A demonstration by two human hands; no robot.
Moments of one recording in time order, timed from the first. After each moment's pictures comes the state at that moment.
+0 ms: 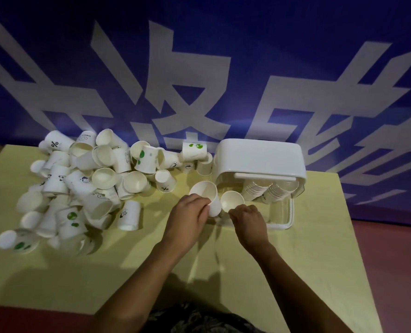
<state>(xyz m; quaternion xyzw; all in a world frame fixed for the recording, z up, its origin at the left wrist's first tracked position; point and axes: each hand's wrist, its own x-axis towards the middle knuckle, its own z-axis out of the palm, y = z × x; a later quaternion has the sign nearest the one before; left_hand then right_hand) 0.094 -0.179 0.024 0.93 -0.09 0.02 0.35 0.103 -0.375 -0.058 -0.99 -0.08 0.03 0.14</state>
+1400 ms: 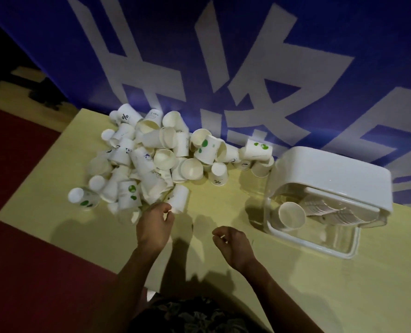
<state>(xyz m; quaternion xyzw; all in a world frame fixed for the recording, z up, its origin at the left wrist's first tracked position) 0.045 0.002 -0.034 0.93 0.26 -0.02 0.25 0.069 -0.225 -0.073 -0.88 -0.11 0.26 0.39</state>
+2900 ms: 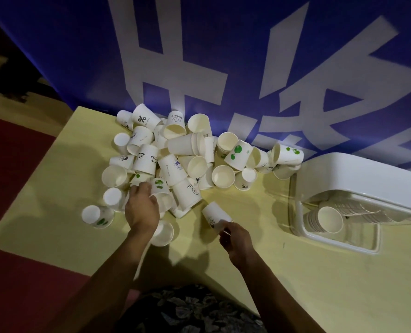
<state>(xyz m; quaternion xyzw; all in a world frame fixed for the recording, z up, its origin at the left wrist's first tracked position) 0.093 0.165 -0.051 0.92 0.31 0.01 0.24 0.084 -0.069 -0.069 -0.53 0.45 0.27 0.67</state>
